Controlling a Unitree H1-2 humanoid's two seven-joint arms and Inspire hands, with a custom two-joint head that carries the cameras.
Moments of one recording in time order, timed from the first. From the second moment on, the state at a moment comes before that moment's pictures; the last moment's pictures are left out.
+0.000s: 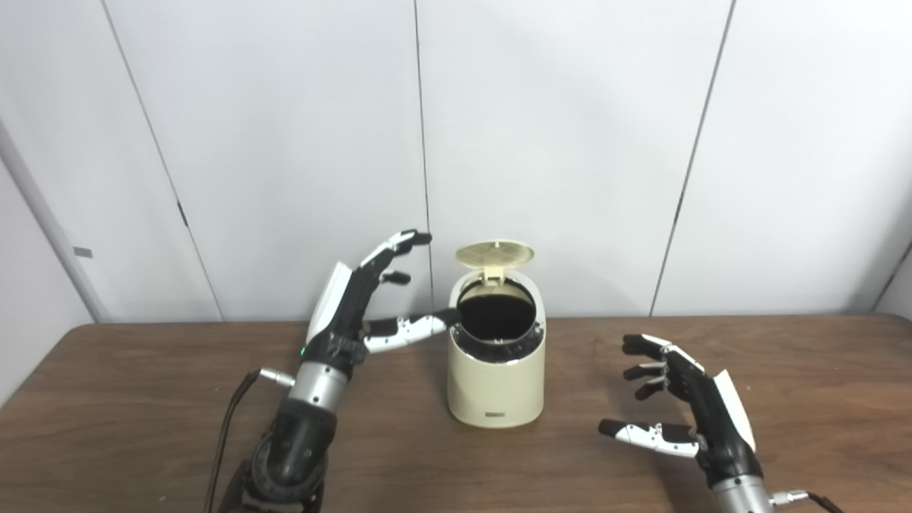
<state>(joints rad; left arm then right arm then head) -0.52 0.13 -0.10 0.05 0.33 -0.06 -0.02 -0.22 -0.18 -0.04 0.14 -0.26 -0.27 -0.09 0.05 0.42</state>
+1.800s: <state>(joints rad) -0.65 0.22 -0.27 0.09 0.52 -0.03 -0.21 -0.22 -0.14 -0.03 0.07 -0.29 -0.19 -0.10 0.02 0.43</state>
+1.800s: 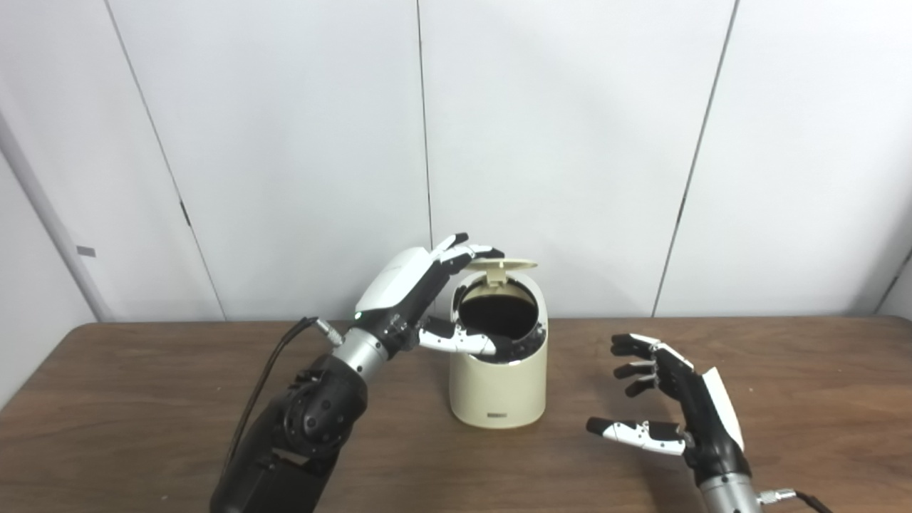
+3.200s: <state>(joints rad) -0.58 0.29 -0.35 0.01 0.78 -0.11 -0.21 -0.22 -0.12 -0.01 0.03 -0.31 -0.13 -0.11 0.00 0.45</state>
